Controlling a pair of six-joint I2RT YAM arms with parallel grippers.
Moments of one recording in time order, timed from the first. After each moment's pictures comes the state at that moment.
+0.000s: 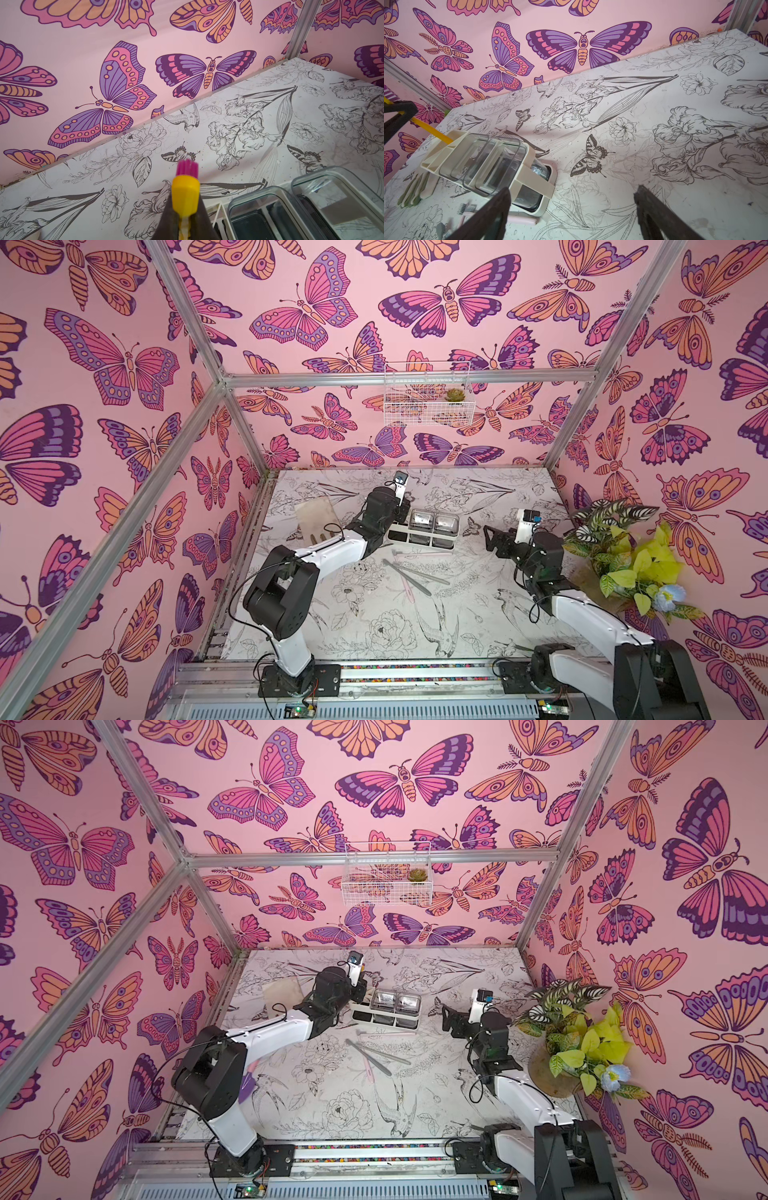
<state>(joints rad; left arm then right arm) -0.58 1.75 1.12 0.34 -0.16 0.09 0.11 1.11 0.39 0.40 -0.15 0.33</state>
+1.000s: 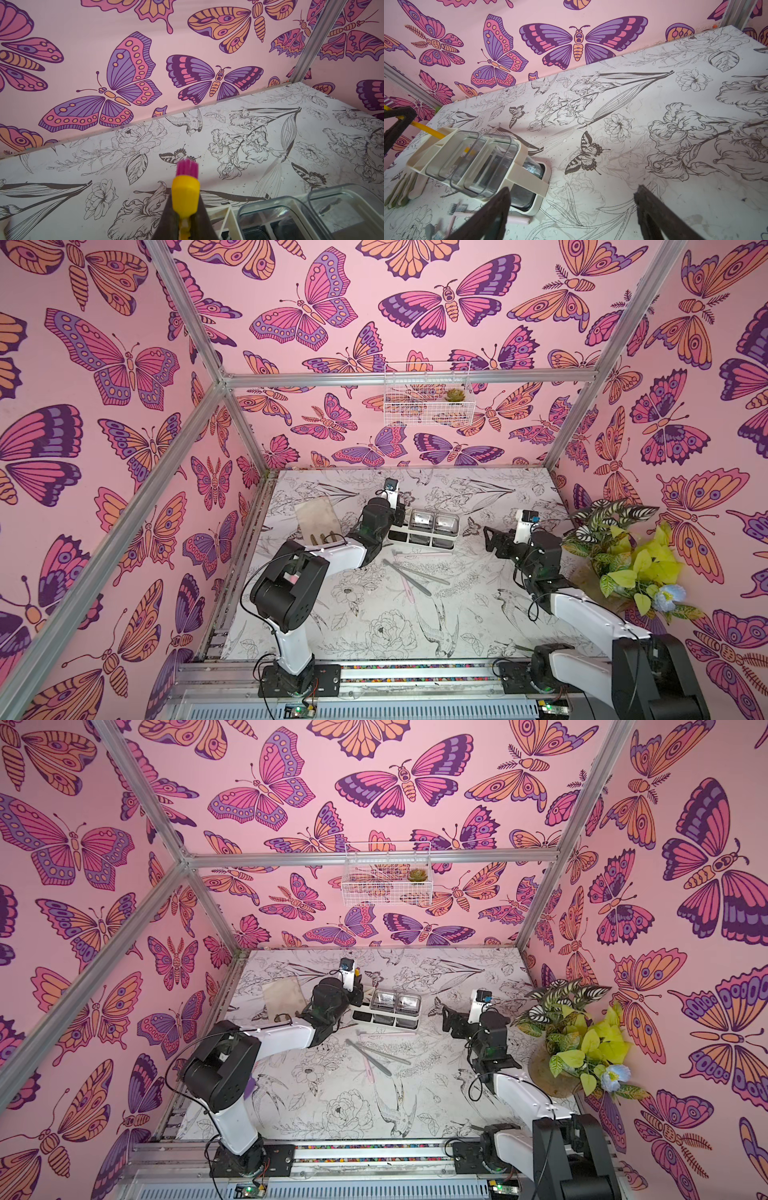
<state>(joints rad) -0.56 1.81 0.99 0.60 -0.17 -0.04 0.11 1.14 0.39 0.40 -0.13 0.32</state>
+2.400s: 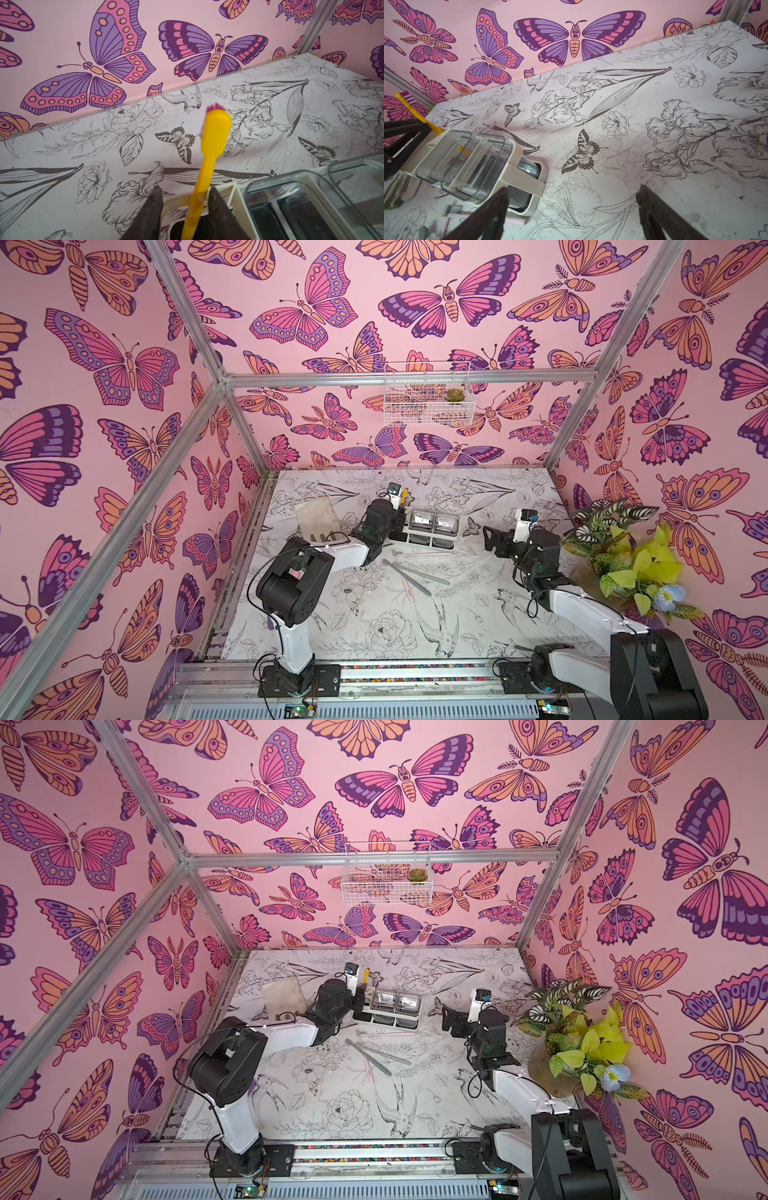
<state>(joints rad) -0.56 1.85 1.01 0.51 -0.15 -0.03 0.11 1.17 0.41 0.38 -0.12 0.32</state>
